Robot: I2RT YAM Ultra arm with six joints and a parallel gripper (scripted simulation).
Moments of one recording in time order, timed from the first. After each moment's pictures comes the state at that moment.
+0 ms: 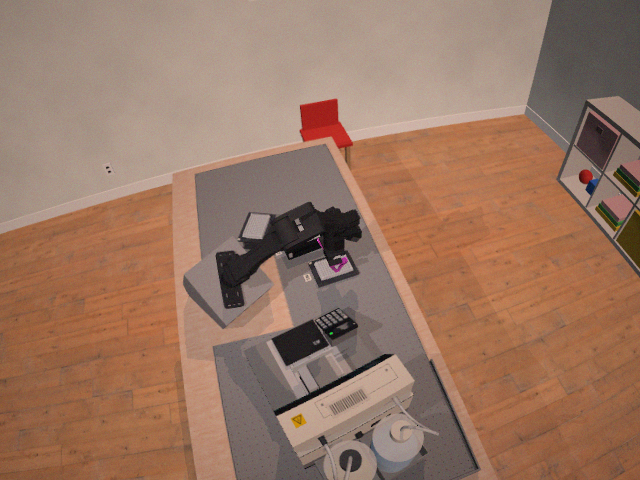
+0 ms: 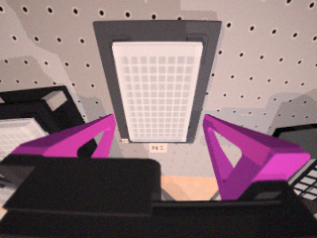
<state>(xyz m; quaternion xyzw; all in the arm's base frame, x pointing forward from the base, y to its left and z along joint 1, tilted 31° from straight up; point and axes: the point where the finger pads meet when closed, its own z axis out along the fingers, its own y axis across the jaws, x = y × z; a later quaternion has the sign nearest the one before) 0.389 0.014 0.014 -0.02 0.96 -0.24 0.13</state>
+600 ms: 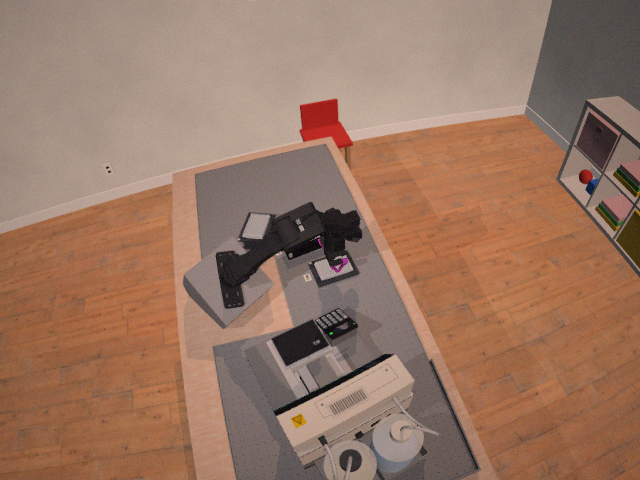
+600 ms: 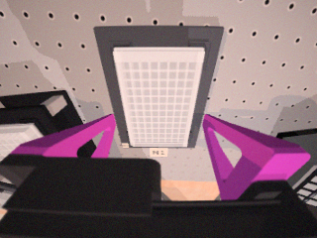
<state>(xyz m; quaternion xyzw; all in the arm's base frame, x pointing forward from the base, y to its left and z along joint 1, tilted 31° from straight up) 0.394 0.013 0.010 -0.03 0.96 -0.24 0.13</state>
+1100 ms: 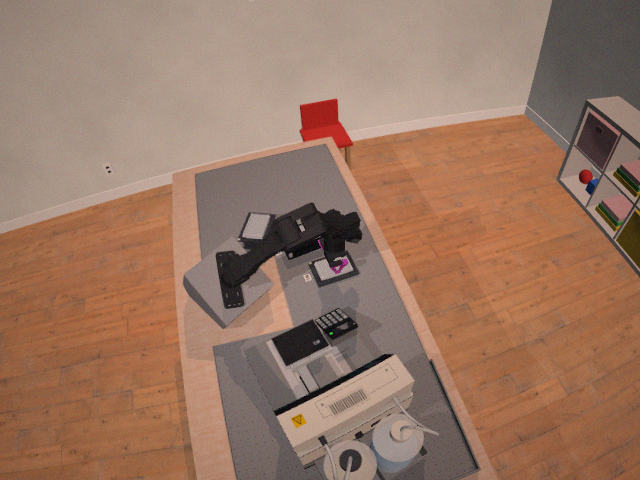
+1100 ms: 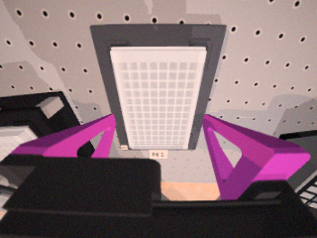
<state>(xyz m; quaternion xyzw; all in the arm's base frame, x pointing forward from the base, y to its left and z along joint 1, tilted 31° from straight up) 0.395 0.010 0.005 -0.03 0.96 -0.24 0.13</state>
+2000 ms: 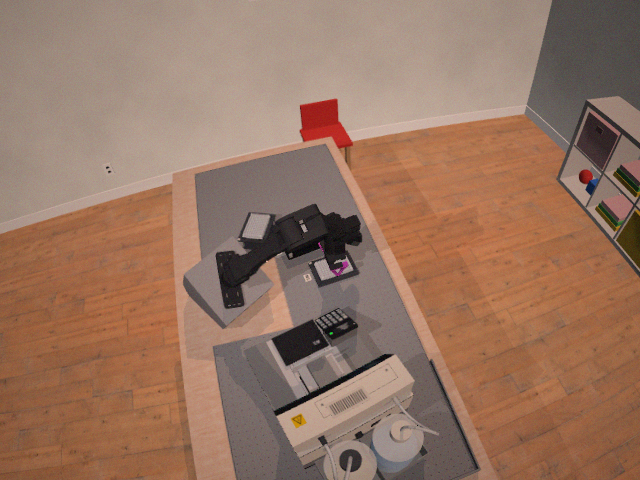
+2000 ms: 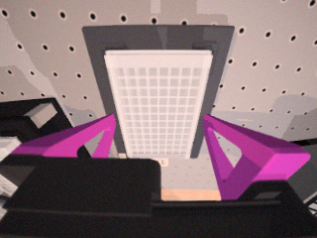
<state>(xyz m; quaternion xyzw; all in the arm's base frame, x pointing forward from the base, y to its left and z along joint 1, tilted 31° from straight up) 0.400 0.004 -0.007 -0.03 0.96 -0.24 0.13</state>
